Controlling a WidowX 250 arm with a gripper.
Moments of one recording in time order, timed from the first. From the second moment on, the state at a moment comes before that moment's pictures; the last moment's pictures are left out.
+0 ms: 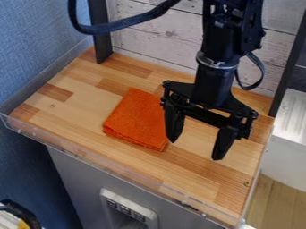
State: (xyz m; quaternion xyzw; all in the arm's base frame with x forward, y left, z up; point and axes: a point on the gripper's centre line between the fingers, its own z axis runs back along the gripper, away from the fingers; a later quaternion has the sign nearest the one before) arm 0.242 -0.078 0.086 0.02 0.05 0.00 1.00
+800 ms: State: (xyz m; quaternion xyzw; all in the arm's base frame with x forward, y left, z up) arm 0.272 -0.020 0.081 -0.01 -0.01 -0.07 1.00
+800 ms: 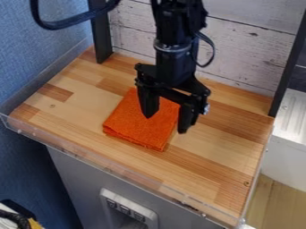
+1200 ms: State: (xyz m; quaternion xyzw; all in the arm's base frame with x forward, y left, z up) arm 0.289 0.005 0.077 -0.01 -0.03 -0.09 1.00
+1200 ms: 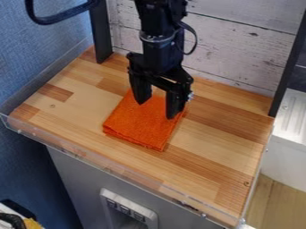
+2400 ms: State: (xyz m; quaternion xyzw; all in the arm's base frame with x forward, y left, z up) arm 0.310 0.034 0.038 0.00 0.02 -0.13 0.99
